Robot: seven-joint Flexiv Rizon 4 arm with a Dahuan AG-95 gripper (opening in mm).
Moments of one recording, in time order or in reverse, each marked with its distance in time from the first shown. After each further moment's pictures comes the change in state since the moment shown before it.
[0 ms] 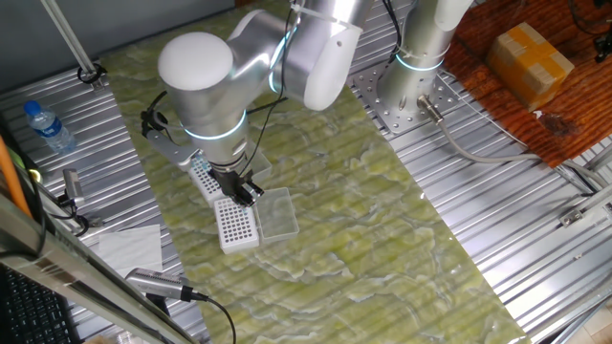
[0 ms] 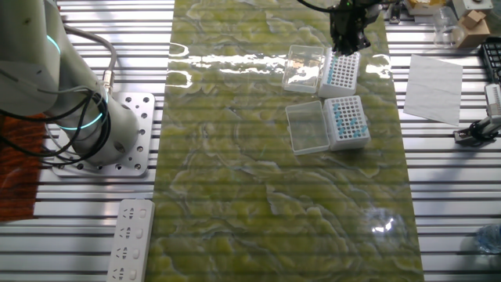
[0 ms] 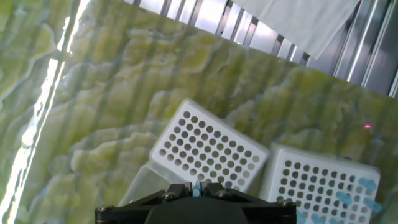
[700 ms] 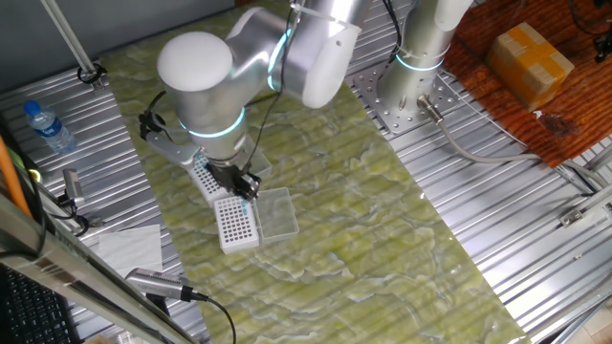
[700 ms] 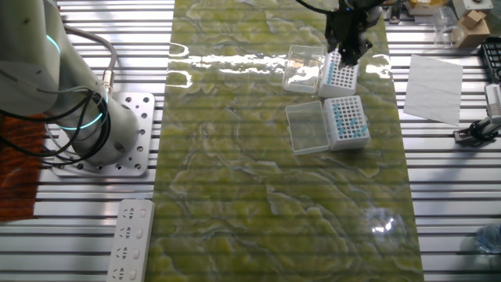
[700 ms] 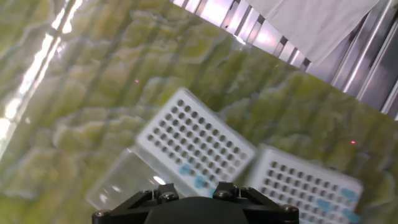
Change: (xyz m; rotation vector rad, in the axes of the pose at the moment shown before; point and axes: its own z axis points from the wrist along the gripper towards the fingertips) arm 0.014 -0.029 0.001 0.038 0.033 -0.136
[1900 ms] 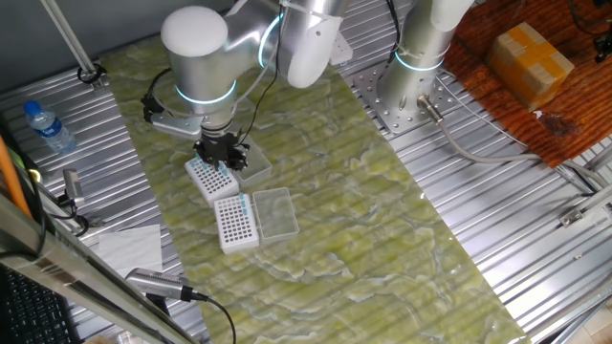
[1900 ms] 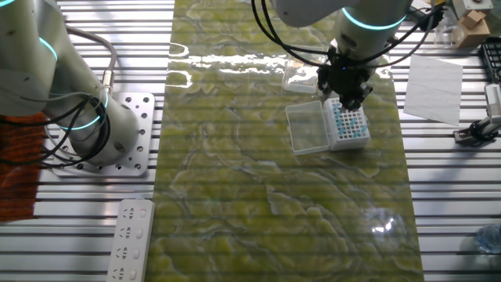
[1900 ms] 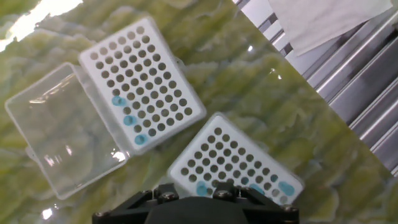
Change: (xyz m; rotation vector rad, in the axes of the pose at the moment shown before) arm 0.044 -0.067 0.038 0.045 -0.049 -0.283
